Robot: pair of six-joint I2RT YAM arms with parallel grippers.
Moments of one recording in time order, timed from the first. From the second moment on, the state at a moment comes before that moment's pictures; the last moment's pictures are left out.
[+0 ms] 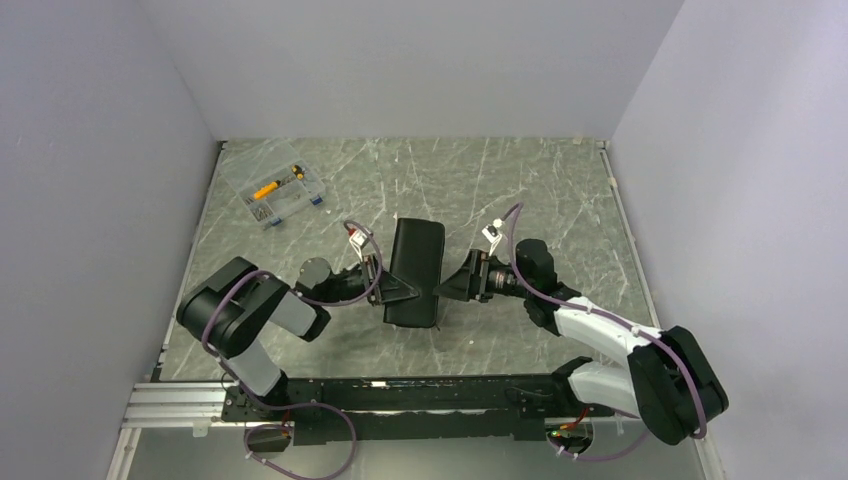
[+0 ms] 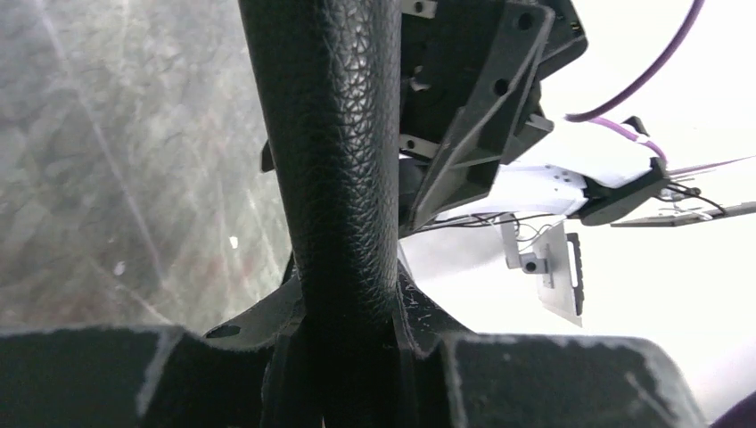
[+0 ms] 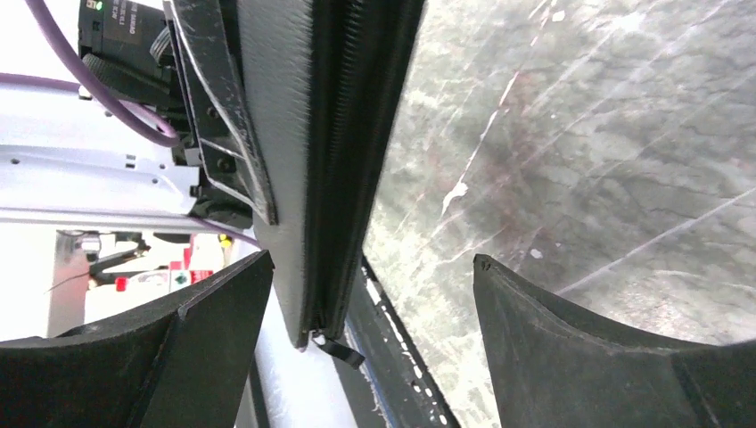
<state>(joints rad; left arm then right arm) -0.54 1.67 0.28 1.44 0.82 -1.27 0.48 1.15 0.39 0.39 -0.70 0.80</state>
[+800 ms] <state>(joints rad) -0.60 1.44 0.37 1.37 0.84 -1.36 0.48 1.09 0.50 0.53 -0.80 1.05</state>
